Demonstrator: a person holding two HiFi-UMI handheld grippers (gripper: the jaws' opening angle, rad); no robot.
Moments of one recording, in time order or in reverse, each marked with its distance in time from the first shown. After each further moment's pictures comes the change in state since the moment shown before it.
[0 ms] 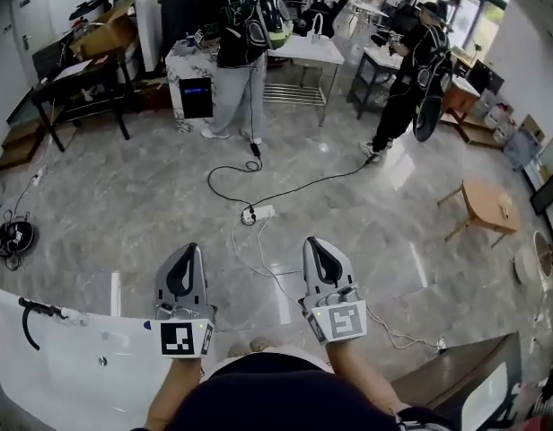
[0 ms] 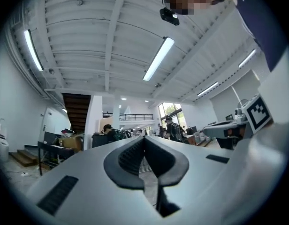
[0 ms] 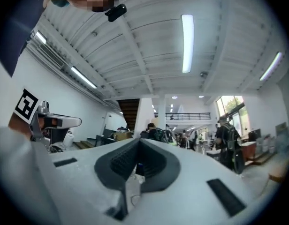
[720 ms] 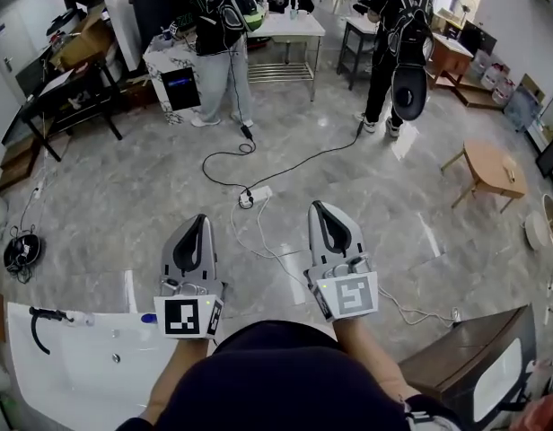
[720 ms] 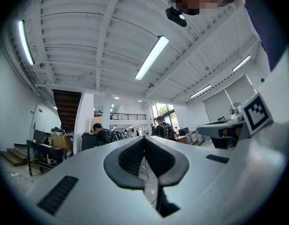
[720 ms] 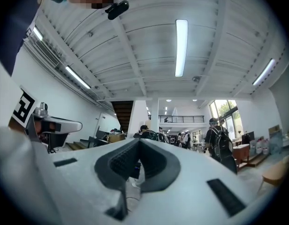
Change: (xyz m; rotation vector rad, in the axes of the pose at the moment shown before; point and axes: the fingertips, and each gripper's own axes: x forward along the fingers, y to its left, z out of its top) left arm 0.054 -0.089 0.012 -0.011 0.005 -0.108; right arm -0.021 -0.077 0.016 -0.016 -0.031 -0.072
